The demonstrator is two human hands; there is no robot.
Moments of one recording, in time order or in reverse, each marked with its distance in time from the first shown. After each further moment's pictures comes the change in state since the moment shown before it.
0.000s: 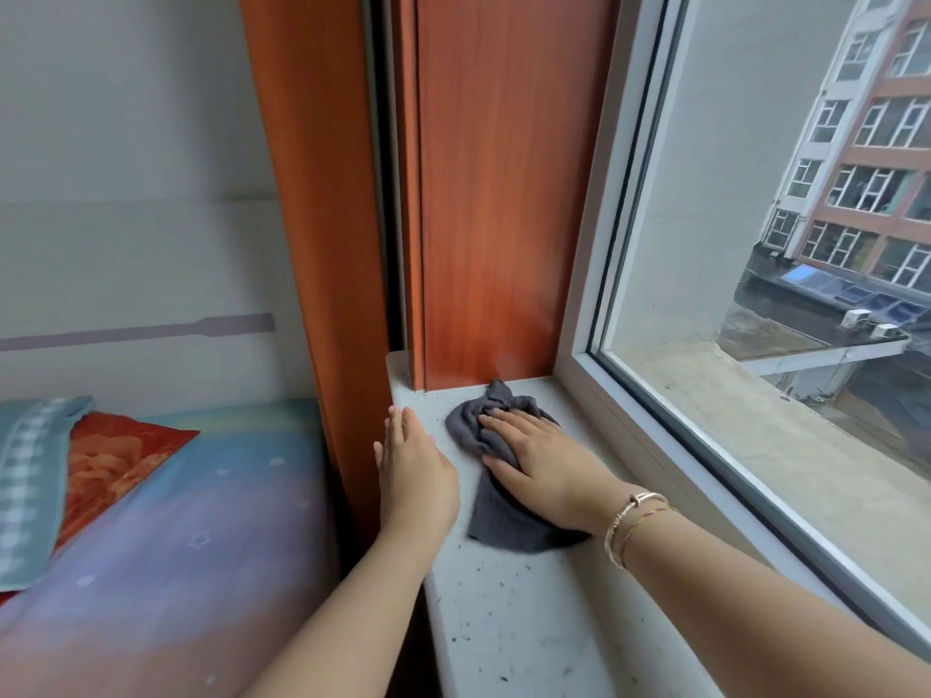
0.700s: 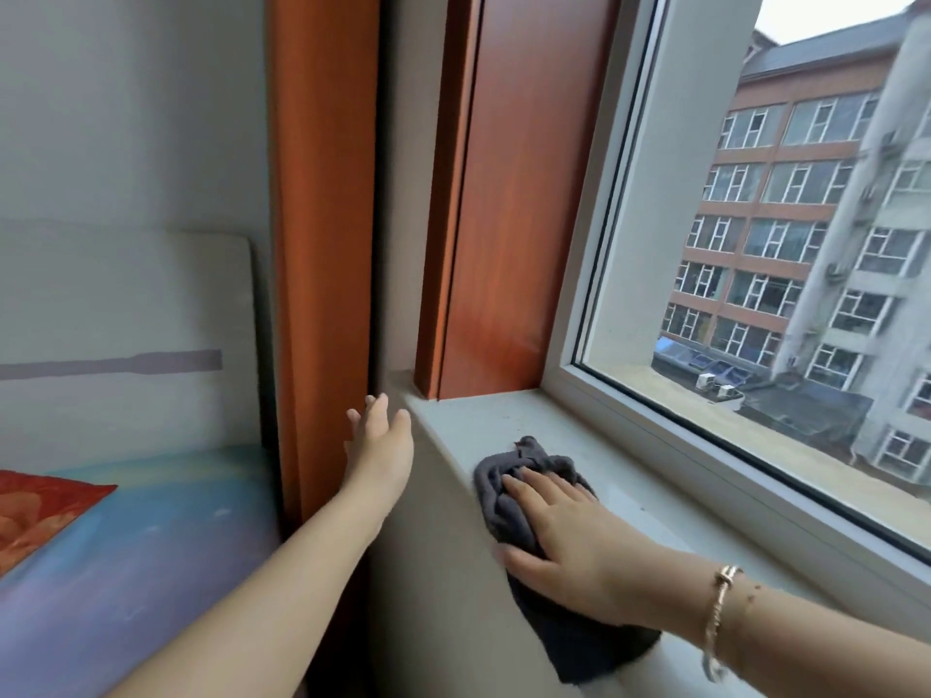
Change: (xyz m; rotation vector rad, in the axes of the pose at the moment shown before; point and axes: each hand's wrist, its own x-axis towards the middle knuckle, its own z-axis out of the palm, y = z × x) left_hand 0.018 -0.060 -0.080 -0.547 -0.301 0.013; right_hand -0.080 -0.114 0.009 -0.211 -0.081 0.172
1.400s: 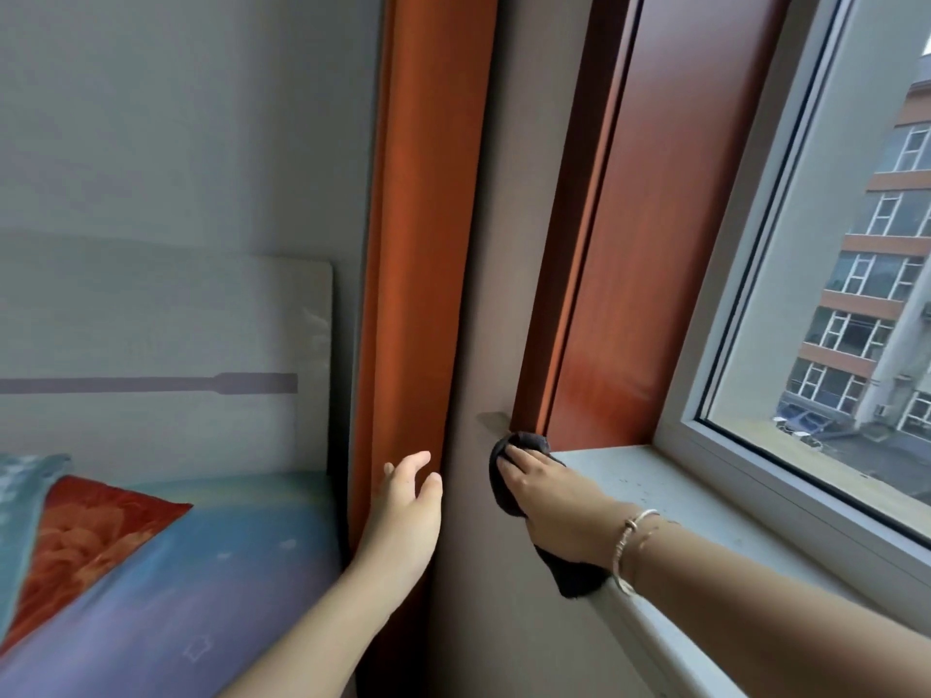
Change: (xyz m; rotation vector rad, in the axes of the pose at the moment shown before) left_hand 0.041 -0.054 -0.062 -0.025 0.083 0.068; right_hand 0.179 -0.034 0.016 -0.216 0.057 -0.162
